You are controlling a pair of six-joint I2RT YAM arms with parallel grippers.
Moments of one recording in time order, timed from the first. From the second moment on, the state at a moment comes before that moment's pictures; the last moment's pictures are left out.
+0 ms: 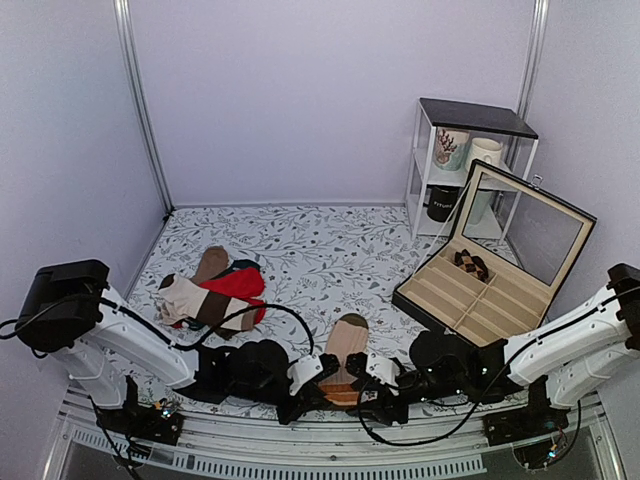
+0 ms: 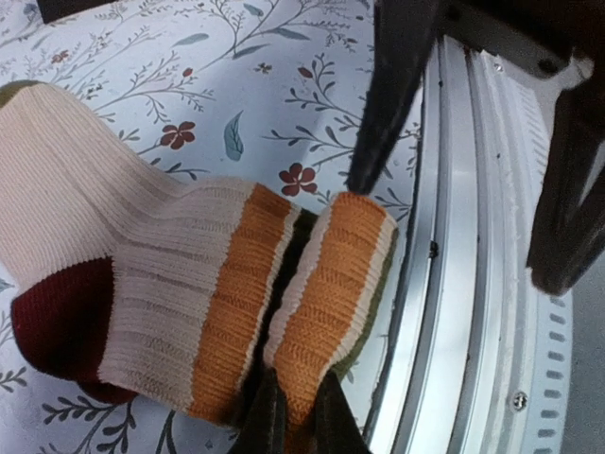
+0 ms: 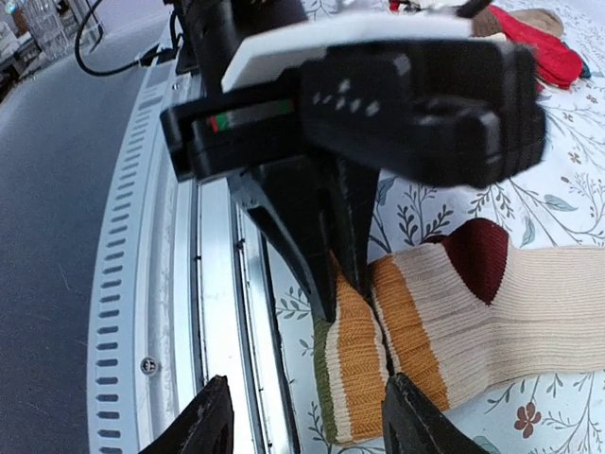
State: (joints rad) left arm -1.33 1.66 0.53 0.46 0.07 -0.20; right arm 1.33 1.38 0.45 0.39 -0.13 0.08
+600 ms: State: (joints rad) left arm -1.30 1.68 0.52 0.48 0.17 -0.24; right arm 1.39 1.58 0.49 0.42 0.02 -0.03
